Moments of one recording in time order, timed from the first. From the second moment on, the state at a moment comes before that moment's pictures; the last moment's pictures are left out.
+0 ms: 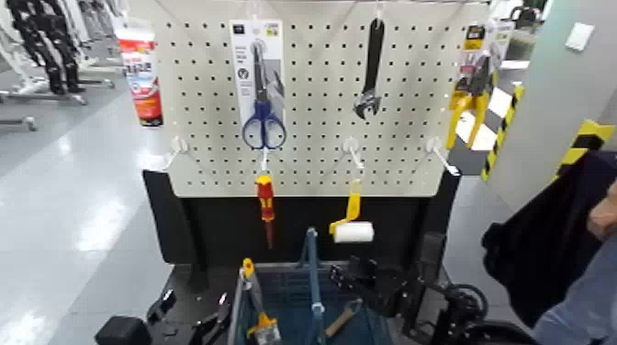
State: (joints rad) left arm 0.25 0.12 -0.07 -1.62 0.24 -0.20 -0.12; right arm -0.15 -0.12 0.13 -1.40 -0.42 0.35 0.73
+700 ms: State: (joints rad) left arm 0.25 0.12 -0.07 -1.62 0.24 -0.20 -0.12; right arm -0.06 -0.11 0.06 -1.60 -0.31 0.39 0.63
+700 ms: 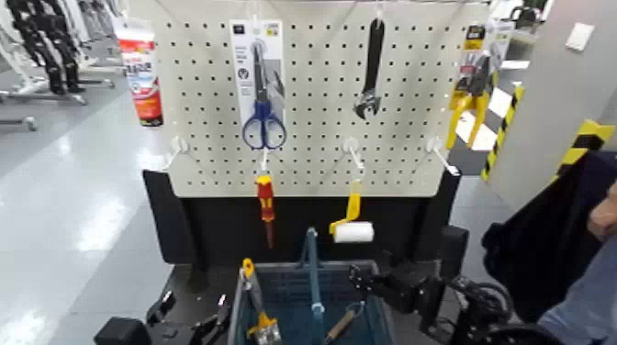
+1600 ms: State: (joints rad) left arm 0.25 0.13 -0.07 -1.62 0.24 -0.19 -0.12; right arm 0.25 -0.04 0.04 -1.82 -0.13 0.05 0.18
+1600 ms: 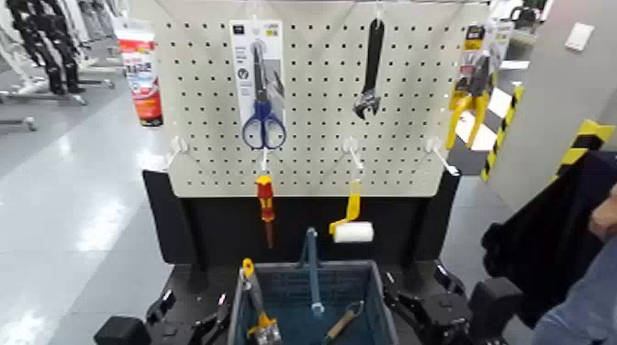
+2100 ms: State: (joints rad) left arm 0.26 0.13 -0.07 -1.63 0.24 -0.19 -0.12; right arm 0.33 -0.03 0.05 -1.82 -0.06 -0.04 0.11
